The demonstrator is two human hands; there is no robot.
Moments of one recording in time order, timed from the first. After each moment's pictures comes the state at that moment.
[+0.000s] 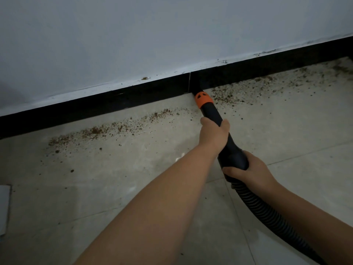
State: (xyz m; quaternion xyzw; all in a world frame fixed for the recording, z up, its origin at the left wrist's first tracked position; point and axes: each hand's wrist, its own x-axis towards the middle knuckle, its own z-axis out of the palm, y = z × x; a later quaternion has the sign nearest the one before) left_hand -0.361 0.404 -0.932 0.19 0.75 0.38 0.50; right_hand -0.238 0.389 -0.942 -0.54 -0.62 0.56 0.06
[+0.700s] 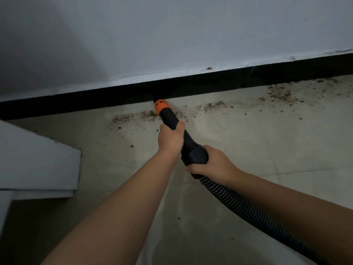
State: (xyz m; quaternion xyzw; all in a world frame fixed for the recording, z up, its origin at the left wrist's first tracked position) left_hand -0.505 0.246 -0.929 0.00 0.81 0.46 0.35; right_hand -0.392 0.284 -0.939 -0.35 -0.73 0.58 -0.08
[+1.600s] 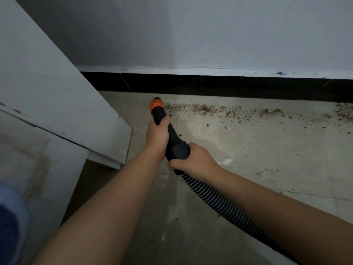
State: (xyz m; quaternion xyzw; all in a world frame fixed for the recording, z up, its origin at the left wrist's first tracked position) left_hand -0.601 0.121 -0.934 -0.13 0.77 0.56 0.27; right_hand -0.498 0.174 -0.919 -0.27 -0.75 0.58 -0.15
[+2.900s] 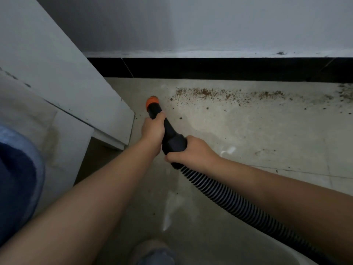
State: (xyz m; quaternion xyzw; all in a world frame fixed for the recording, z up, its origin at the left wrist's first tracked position) left_hand -0.571 0.097 -0.924 -0.15 0.80 0.52 0.27; right_hand -0.469 0.160 -0.907 -0.24 -0.76 0.59 -0.17
